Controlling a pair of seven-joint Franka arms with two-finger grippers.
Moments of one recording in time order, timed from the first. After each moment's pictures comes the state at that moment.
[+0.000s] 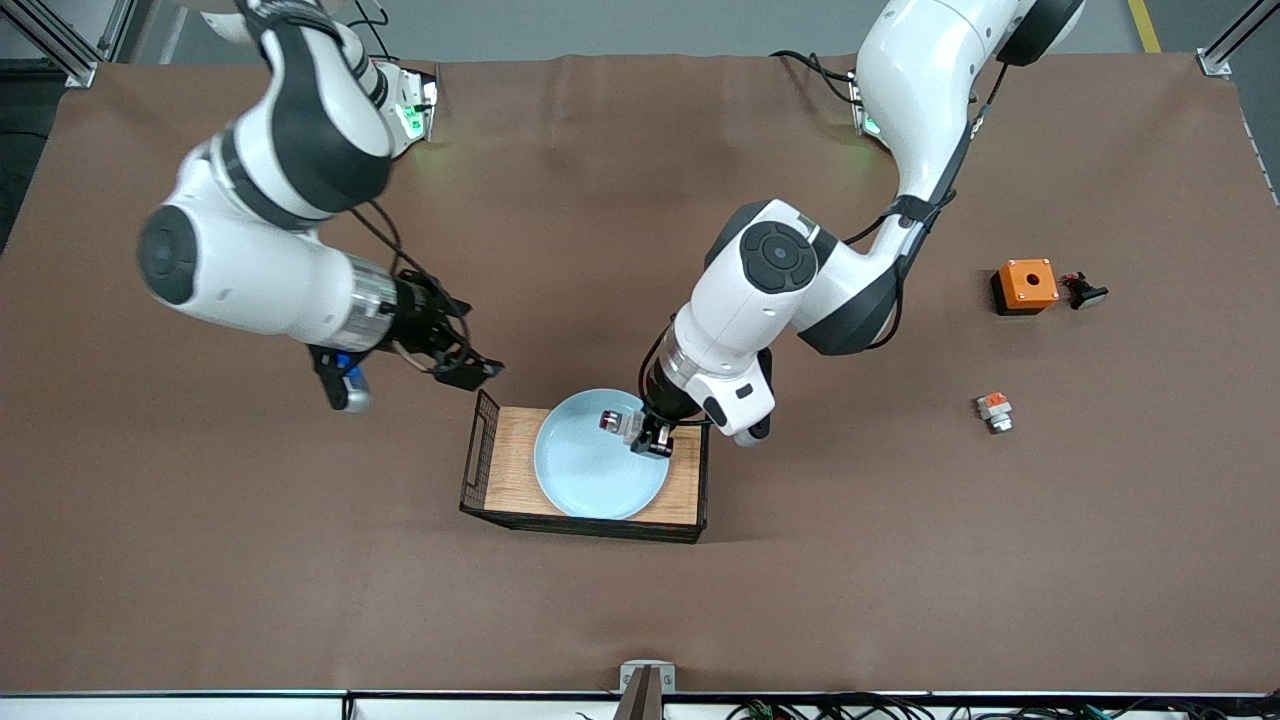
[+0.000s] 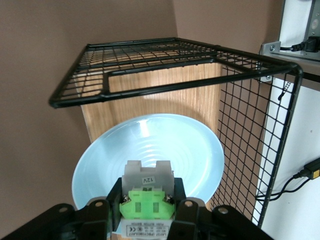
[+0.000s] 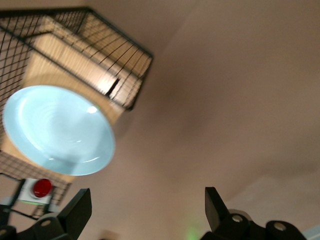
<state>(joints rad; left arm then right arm) -0.55 0.74 -0.15 -1.18 -0.08 2.32 -1.97 0.54 0.31 -0.27 -1.51 0.52 1.70 1.13</state>
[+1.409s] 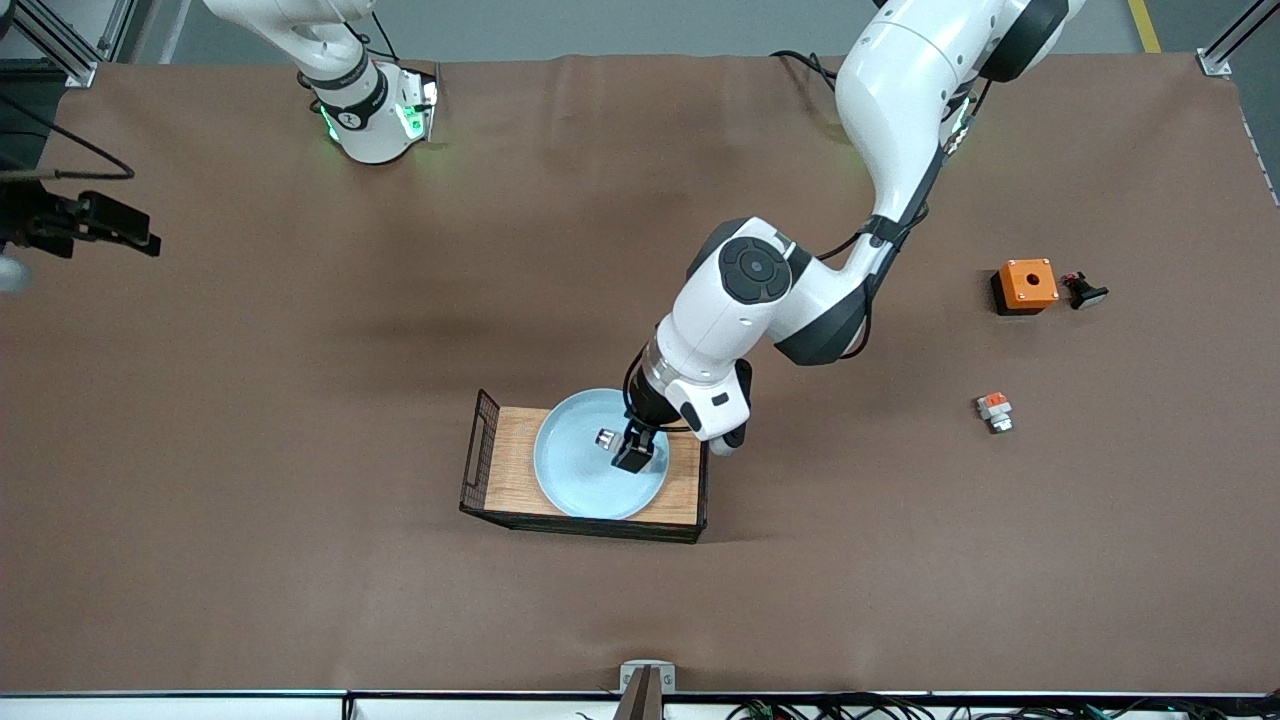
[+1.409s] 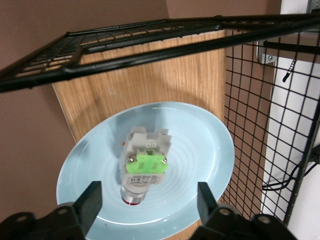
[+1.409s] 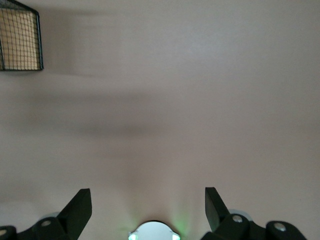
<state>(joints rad) -0.57 0.79 -0.15 -1.17 -0.08 2.39 -1.91 0.01 0.00 -0.04 -1.52 -0.02 1.38 -0.06</state>
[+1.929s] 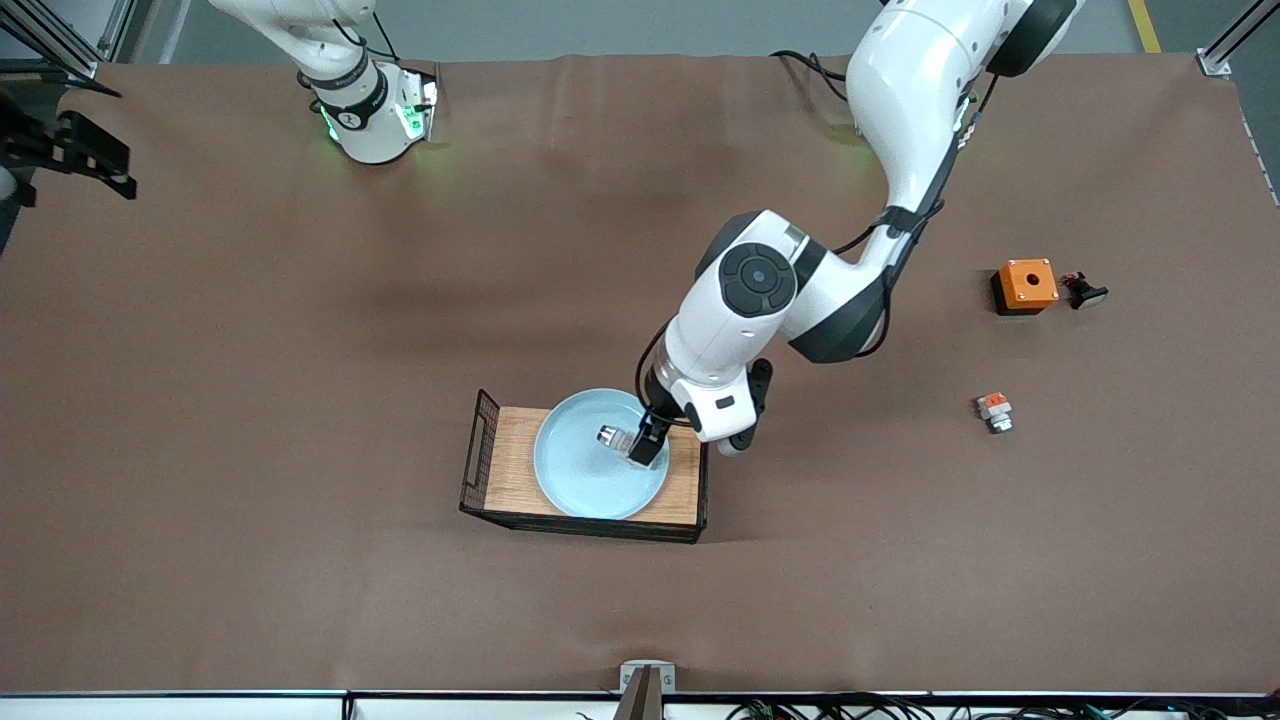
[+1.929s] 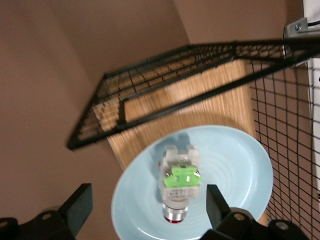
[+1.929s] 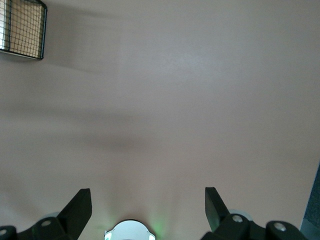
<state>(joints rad) -0.56 0.75 -0.12 -1.14 -0.07 2.12 -1.72 -0.15 -0.14 0.11 -1.58 -0.05 1.39 -0.16</state>
